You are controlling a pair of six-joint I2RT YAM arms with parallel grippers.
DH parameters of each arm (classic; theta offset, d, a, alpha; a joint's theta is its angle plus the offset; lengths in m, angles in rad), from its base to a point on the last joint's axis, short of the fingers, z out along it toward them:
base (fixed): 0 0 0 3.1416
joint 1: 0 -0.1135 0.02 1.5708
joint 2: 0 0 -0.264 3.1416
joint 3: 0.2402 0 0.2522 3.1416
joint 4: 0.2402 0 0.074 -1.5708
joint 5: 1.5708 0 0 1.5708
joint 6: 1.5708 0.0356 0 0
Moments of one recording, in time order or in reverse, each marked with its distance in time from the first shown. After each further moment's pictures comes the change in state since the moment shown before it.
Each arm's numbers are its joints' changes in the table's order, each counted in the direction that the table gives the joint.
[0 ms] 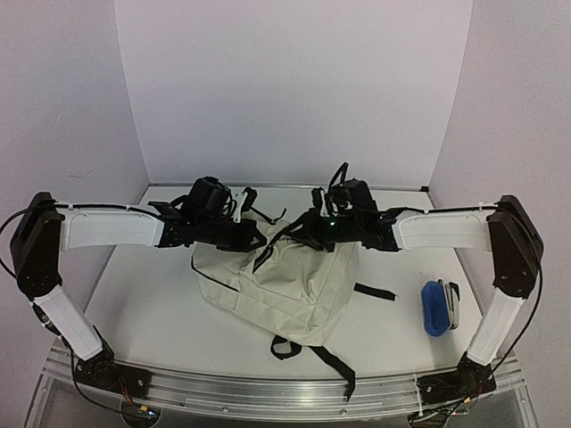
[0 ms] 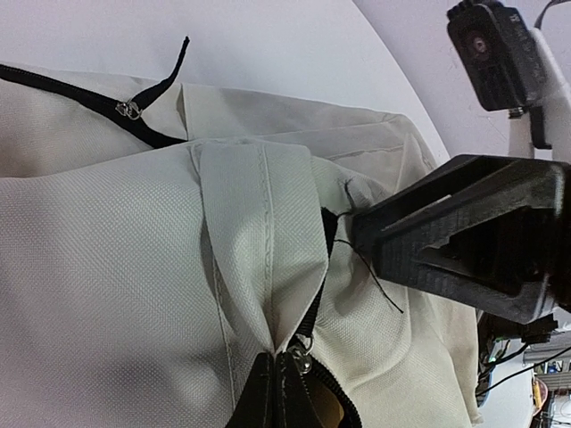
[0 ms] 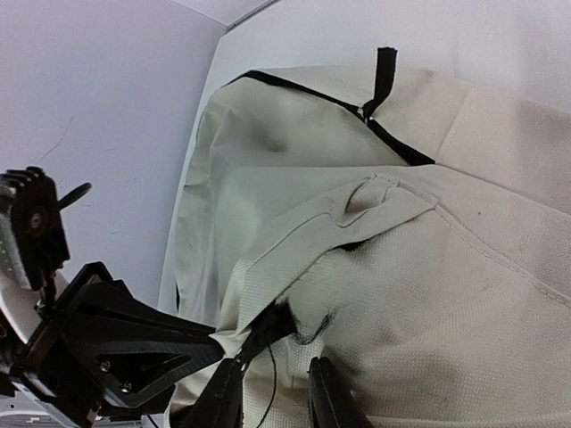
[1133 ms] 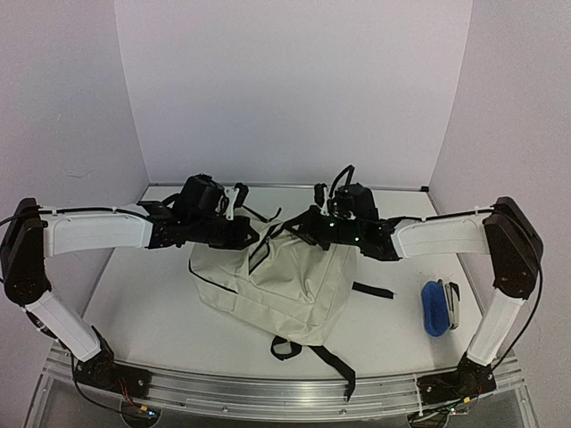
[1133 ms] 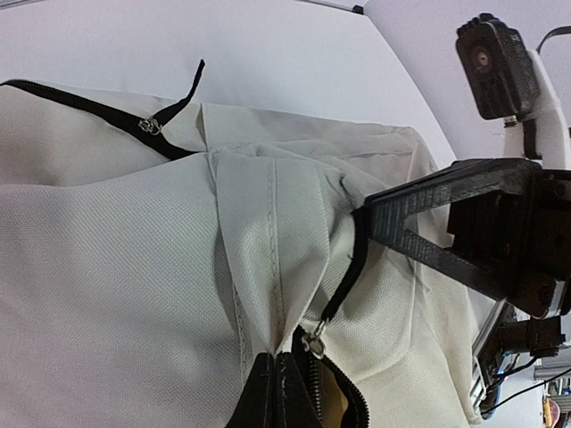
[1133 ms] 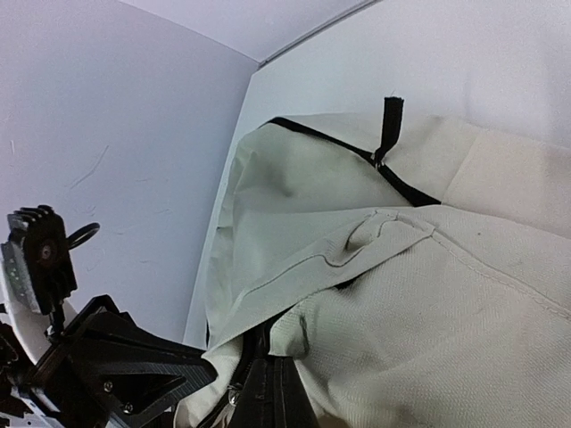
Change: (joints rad) left arm 0.009 -0.080 -0.020 0.053 -0.102 -0.010; right arm -0.008 -0.007 -0.074 -0.229 0.058 0.056
